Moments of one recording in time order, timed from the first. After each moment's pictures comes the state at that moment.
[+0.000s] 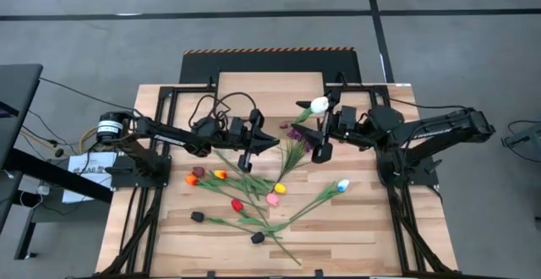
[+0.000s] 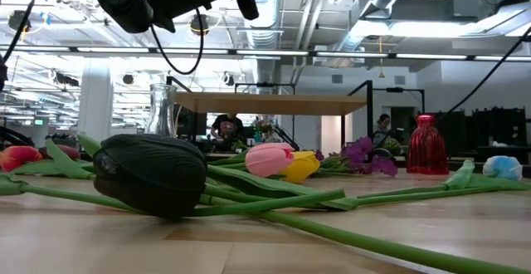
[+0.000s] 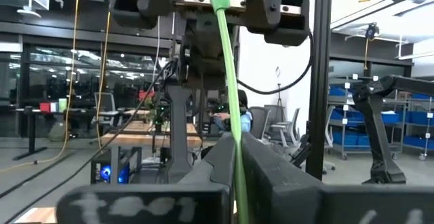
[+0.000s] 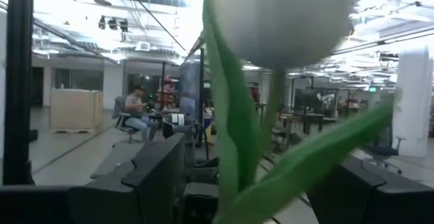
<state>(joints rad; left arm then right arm) 0.09 1.59 0.75 1.25 0.27 -0.15 0.15 1.19 1.02 0.52 0.29 -0.22</state>
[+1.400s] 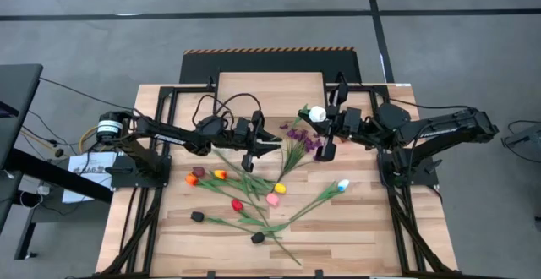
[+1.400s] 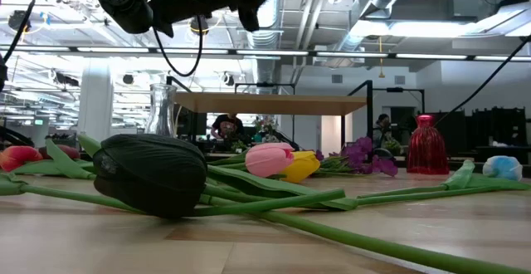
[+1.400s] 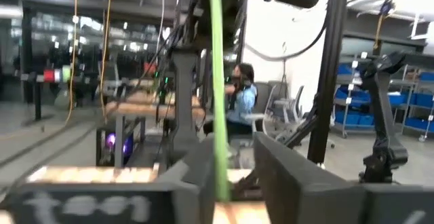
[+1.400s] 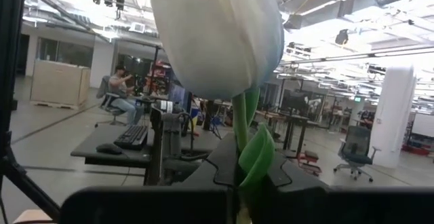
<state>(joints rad) 0.11 1.59 0.75 1.12 0.28 -0.15 0.15 1.14 1.02 0.43 0.31 -0.33</state>
